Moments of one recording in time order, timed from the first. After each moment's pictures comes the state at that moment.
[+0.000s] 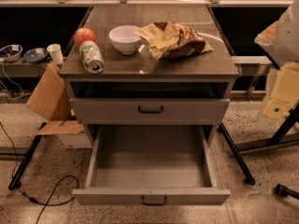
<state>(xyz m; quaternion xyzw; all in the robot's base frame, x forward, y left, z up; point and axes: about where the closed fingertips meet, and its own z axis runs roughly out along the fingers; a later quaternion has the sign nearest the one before) 0.438 -0.217 0.976 -0.60 0.78 -0.03 0.16</state>
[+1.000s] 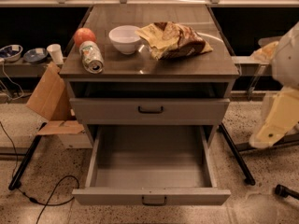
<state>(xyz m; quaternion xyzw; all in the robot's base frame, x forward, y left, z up) 0.409 -0.198 0.958 -0.60 0.78 0.00 0.19</state>
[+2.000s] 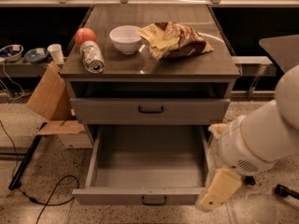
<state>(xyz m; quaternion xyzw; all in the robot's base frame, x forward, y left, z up) 0.354 -0.131 0.811 -0.56 0.80 0.11 0.18</state>
